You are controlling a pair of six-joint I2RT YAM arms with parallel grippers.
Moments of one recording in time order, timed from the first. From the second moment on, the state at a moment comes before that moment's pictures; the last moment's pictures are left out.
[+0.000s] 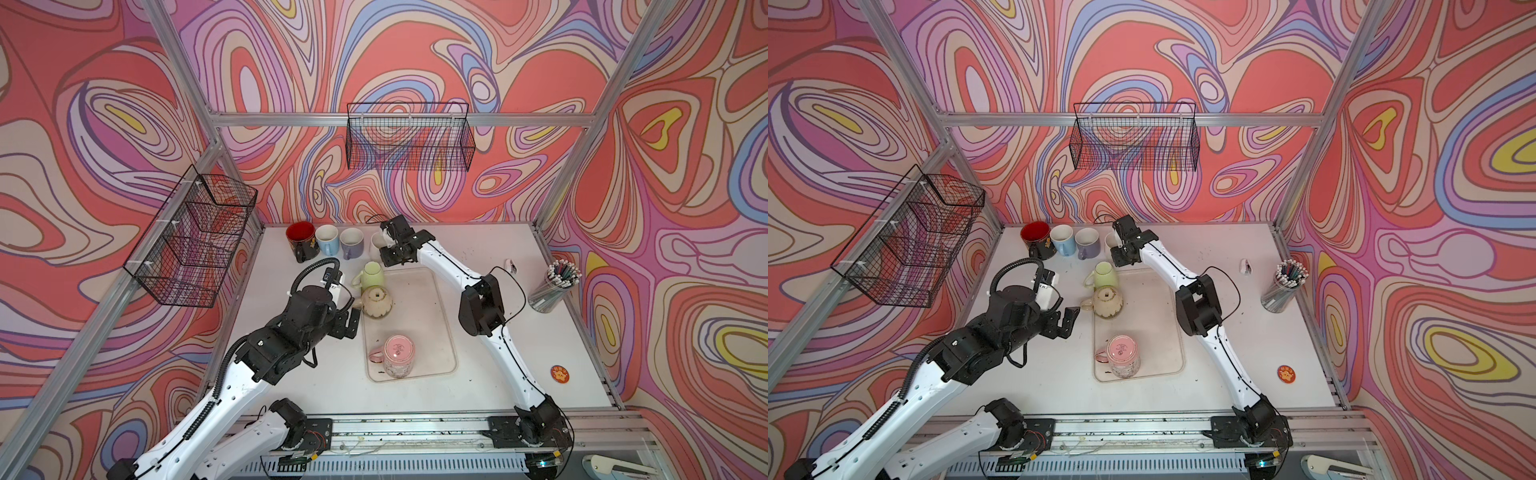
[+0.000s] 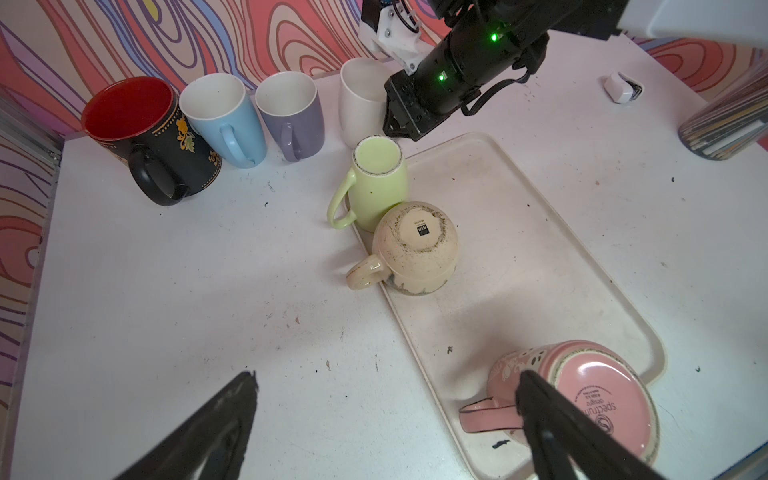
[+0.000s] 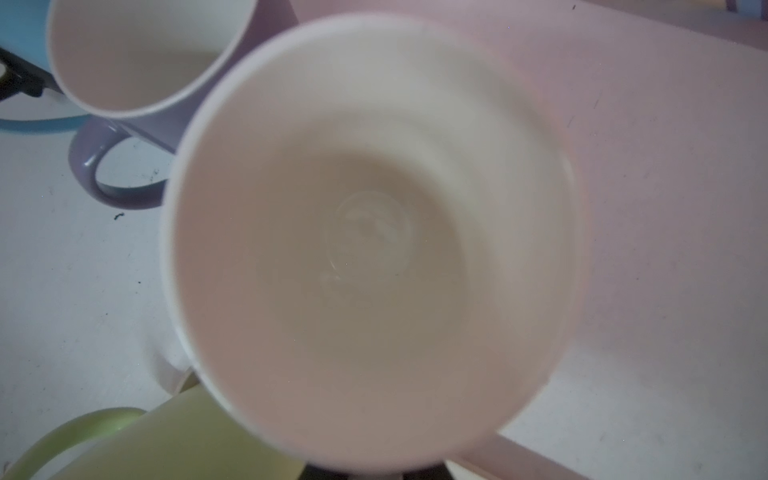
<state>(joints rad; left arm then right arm) -0.63 0.83 0.94 -0.74 -0.22 -0.20 0.57 2.61 2.50 -0.80 -0.07 0.17</state>
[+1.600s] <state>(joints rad) -0.64 0.88 0.94 -0.74 -0.25 -0.18 0.57 2.55 2.35 -0.63 -0.13 0.13</state>
